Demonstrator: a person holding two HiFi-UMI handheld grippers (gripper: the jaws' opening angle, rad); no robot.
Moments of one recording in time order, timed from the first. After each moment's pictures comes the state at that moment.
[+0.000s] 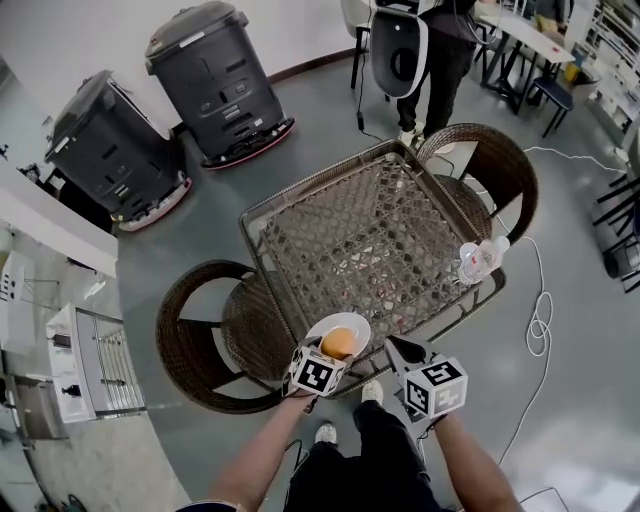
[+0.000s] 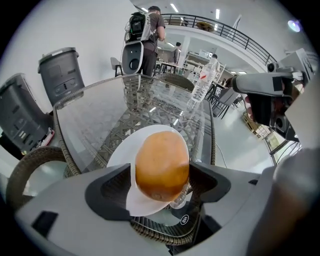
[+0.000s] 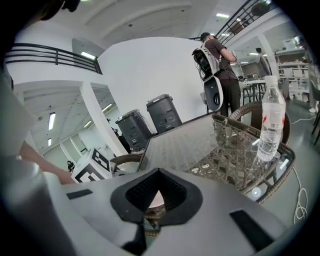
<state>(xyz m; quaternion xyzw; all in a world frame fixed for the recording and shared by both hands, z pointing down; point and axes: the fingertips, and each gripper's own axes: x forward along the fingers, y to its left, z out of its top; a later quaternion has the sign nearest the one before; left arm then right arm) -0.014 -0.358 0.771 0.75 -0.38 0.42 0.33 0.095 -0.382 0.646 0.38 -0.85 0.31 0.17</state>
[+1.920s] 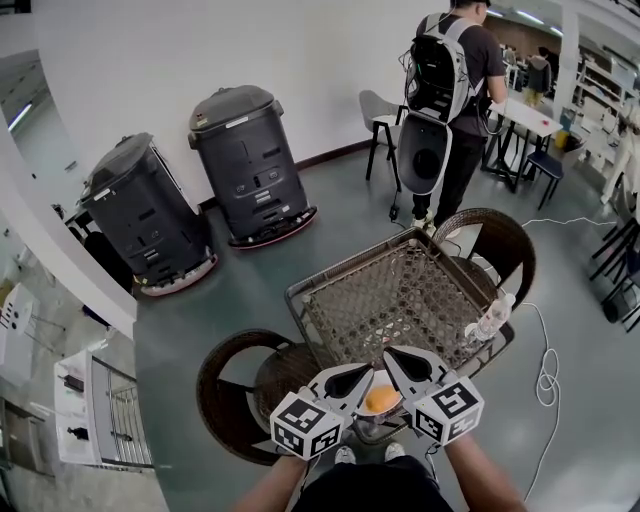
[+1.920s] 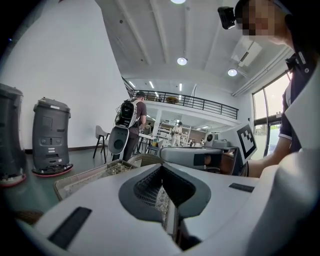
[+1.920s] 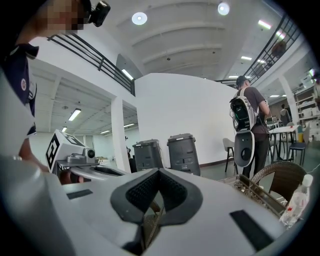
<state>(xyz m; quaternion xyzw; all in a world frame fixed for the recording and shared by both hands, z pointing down) -0.045 -0.375 0.445 0.92 -0.35 0.07 0.16 -0.021 -0.405 0.431 0.36 -0.92 0.11 0.05</state>
